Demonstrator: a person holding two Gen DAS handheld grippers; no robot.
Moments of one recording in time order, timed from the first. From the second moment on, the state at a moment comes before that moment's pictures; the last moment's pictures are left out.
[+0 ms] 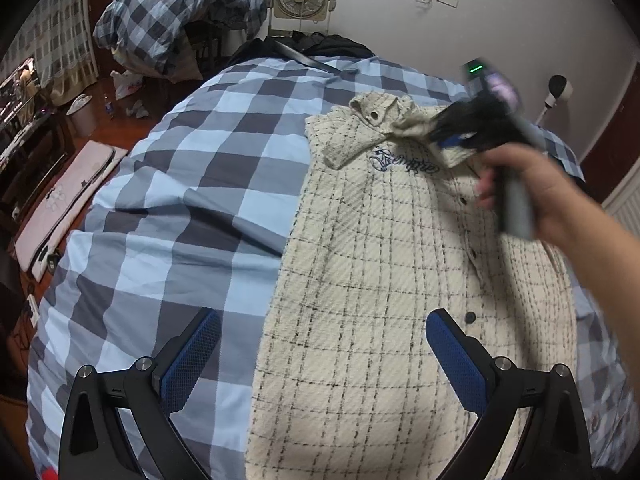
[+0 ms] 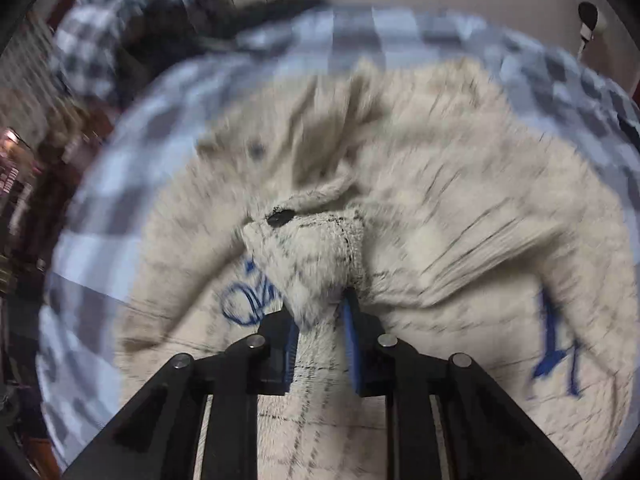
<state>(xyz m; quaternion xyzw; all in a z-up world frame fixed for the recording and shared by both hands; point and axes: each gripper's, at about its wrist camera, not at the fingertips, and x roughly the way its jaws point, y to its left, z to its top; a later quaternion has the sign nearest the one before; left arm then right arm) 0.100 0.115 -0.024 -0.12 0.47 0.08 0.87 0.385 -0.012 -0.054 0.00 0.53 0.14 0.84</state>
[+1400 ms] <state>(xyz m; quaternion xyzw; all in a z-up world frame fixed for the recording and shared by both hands) 0.108 0.082 -0.047 -0.04 0.50 0.07 0.86 0.386 -0.416 -0.111 0.12 0.59 -0.18 0.78</state>
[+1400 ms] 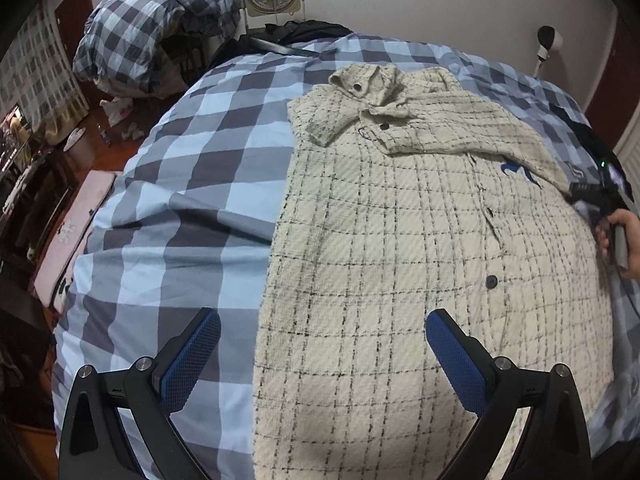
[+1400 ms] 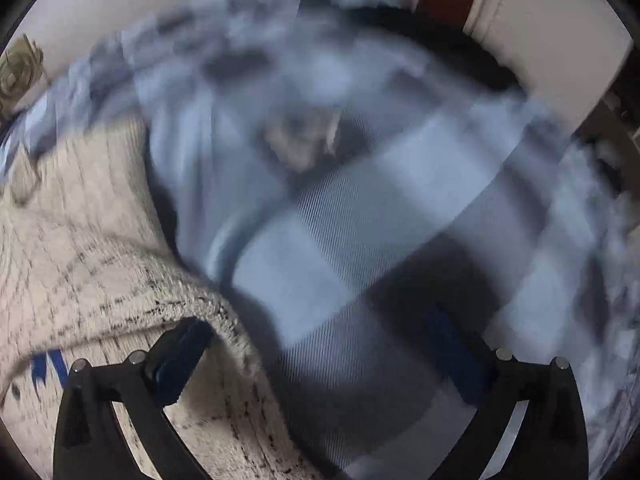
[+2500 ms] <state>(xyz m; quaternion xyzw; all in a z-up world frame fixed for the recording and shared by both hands) 0.101 0.102 -0.020 -0.11 0.46 0.07 0.88 0.417 -0.020 -0.120 -0.03 0.56 0.05 0.83</state>
